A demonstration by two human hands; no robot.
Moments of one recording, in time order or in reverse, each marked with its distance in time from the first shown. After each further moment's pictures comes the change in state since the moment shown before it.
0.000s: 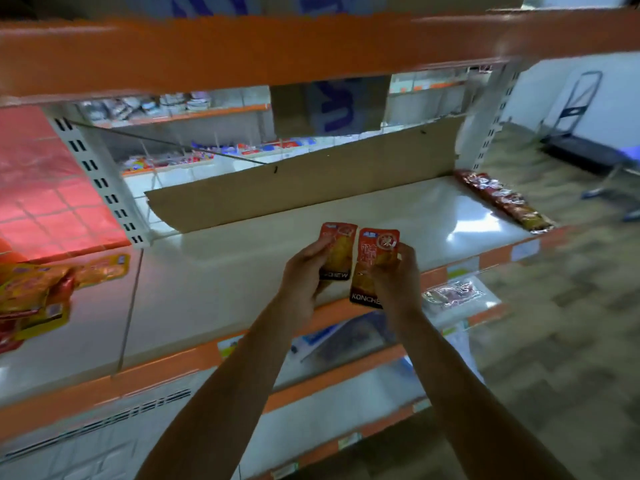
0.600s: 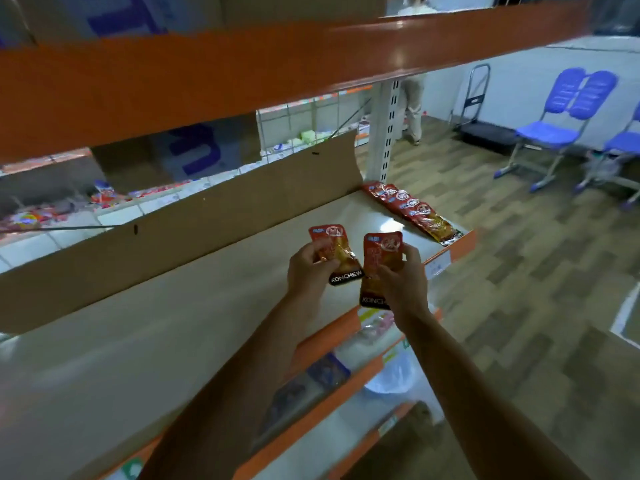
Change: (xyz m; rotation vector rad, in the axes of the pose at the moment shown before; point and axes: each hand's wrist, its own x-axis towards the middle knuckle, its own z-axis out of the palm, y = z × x) left_hand 0.112 -0.035 0.193 0.381 -0.090 0.169; right_hand 0.143 0.037 -0.136 -0.005 0.247 0.072
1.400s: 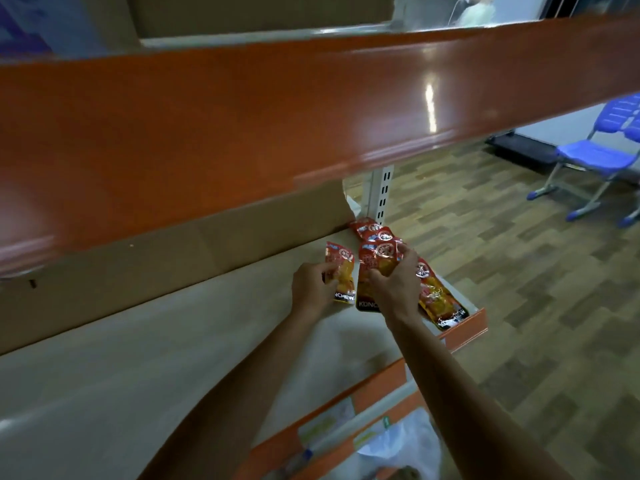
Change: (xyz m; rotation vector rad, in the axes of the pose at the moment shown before) left_hand 0.148 -0.007 0.103 0.655 0.076 0.199; right_hand 0.189 0.004 0.013 -0.099 -0.058 -0.071
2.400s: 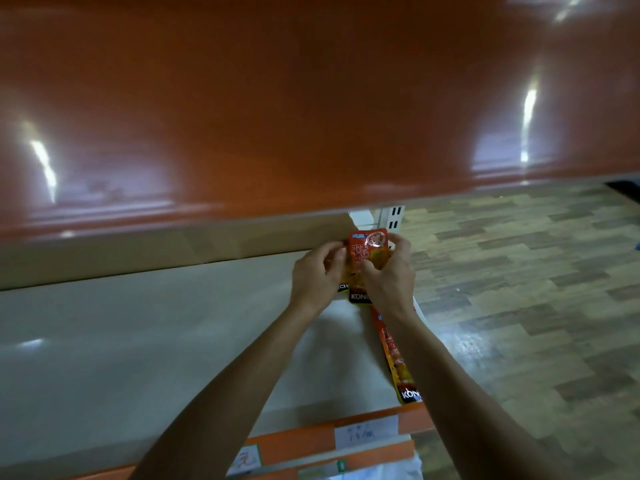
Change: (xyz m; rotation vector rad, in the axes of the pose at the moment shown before) left_hand 0.057 0.042 0.058 -0.117 0.336 -0.021; right_hand 0.112 0.005 -0.011 0.011 -0.321 -0.184
